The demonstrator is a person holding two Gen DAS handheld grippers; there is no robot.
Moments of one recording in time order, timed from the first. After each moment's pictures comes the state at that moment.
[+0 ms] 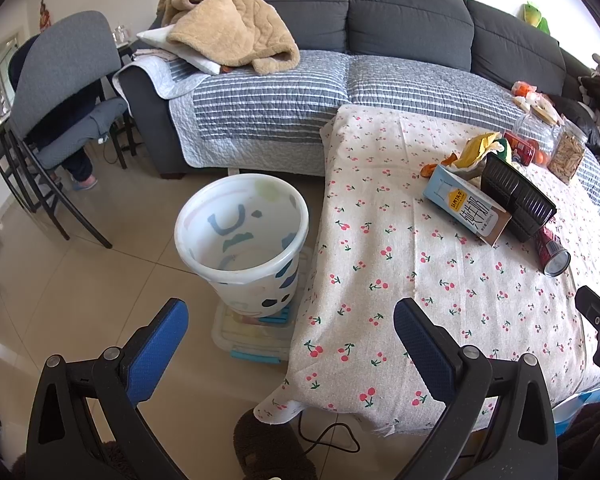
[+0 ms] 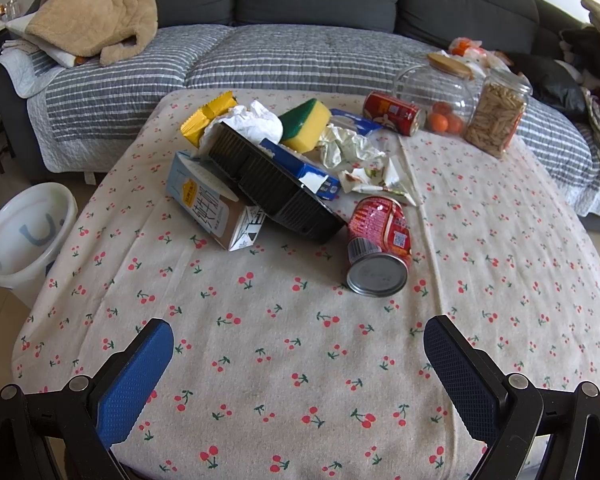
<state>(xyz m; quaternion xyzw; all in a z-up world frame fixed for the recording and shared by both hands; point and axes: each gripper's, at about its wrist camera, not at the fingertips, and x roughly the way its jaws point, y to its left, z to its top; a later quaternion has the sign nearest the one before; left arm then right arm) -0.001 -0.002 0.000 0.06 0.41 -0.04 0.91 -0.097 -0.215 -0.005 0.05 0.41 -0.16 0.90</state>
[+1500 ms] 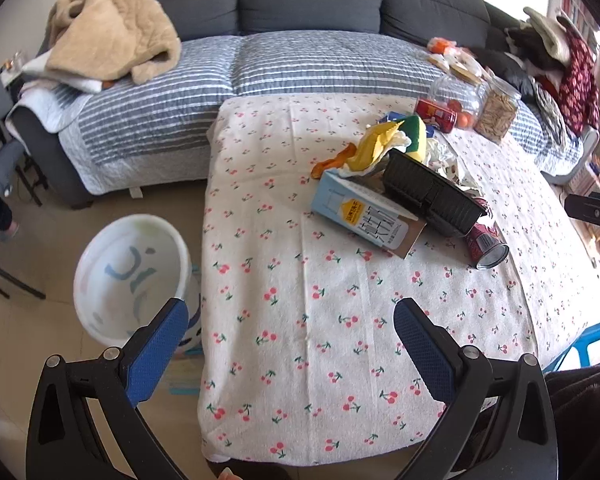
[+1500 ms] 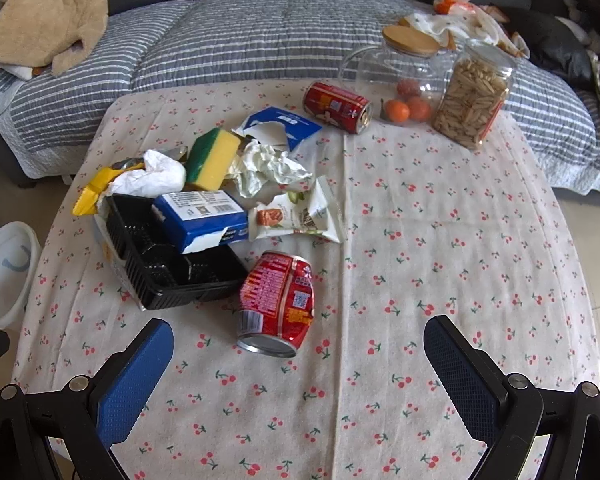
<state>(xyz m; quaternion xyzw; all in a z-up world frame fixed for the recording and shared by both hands) 0.059 -0.102 0.017 0.12 0.46 -0.20 0.86 -0.044 -0.345 0.040 0.10 0.49 -0.15 0.85</state>
